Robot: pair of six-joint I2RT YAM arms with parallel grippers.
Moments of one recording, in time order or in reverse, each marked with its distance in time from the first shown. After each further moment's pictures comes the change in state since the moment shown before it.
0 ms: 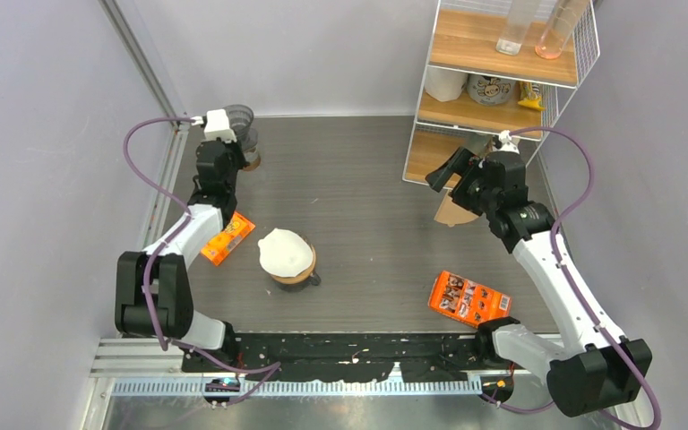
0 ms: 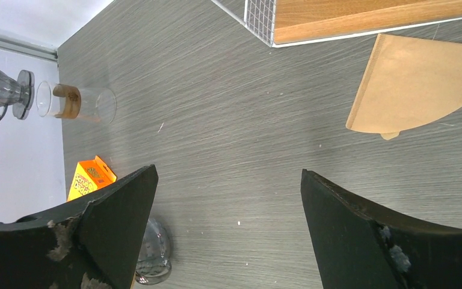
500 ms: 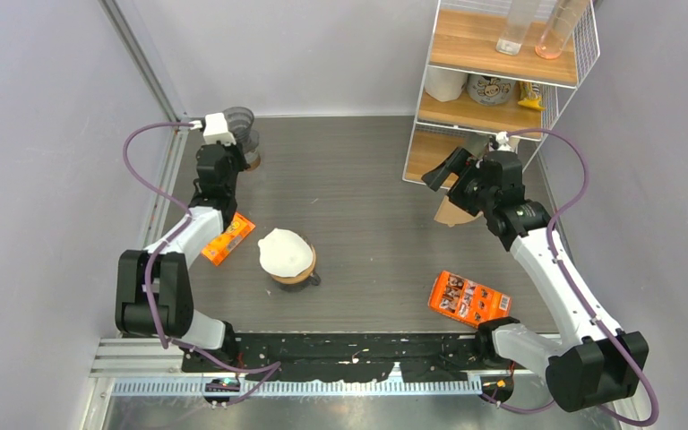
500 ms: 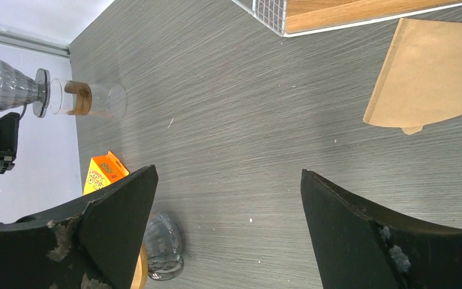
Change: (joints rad) left arm 0.015 0.015 -0.031 0.043 0.018 -0.049; right arm -0.006 0.032 -0.016 0.035 -0.050 0.046
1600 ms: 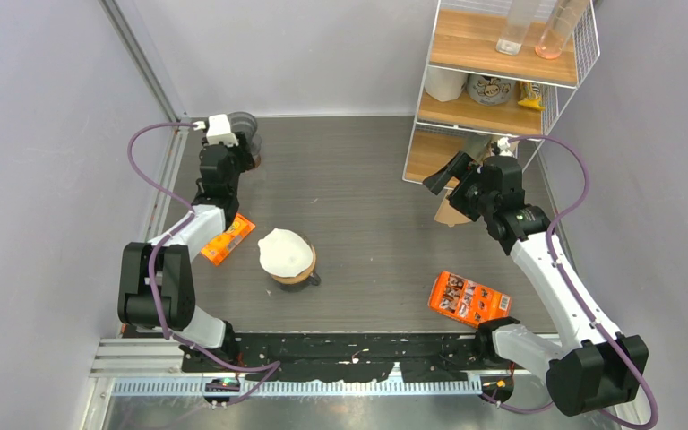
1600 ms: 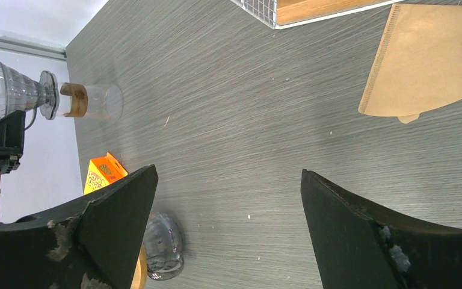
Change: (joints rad) left arm 0.000 0.047 -0.002 0.028 -0.003 0.016; right arm -0.007 -0.023 -0.044 0.003 0.006 0.029
